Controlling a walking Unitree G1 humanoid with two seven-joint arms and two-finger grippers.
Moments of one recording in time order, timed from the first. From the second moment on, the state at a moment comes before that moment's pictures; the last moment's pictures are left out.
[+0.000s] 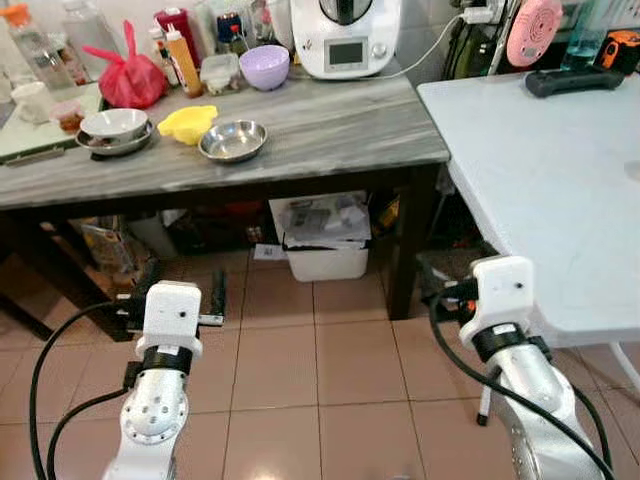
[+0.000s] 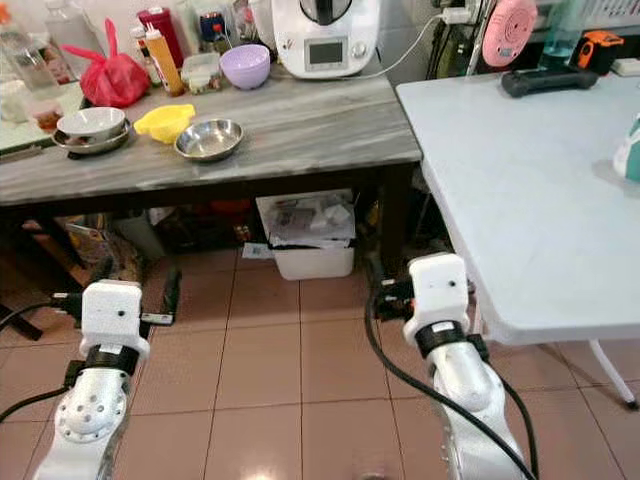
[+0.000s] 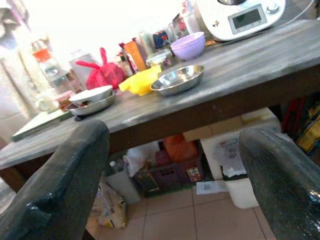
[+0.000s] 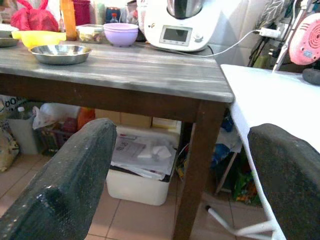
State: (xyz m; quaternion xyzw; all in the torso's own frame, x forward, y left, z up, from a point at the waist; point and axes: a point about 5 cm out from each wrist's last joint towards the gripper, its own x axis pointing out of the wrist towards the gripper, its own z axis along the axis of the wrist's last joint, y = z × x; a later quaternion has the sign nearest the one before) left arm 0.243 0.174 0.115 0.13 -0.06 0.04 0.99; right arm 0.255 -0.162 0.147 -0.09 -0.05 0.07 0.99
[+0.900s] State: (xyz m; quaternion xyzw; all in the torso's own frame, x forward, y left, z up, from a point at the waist) left arm 0.244 0.165 0.115 0.12 -0.05 0.02 0.99; right arm 0.256 -0.164 0.147 -0.09 -0.05 0.06 0.99
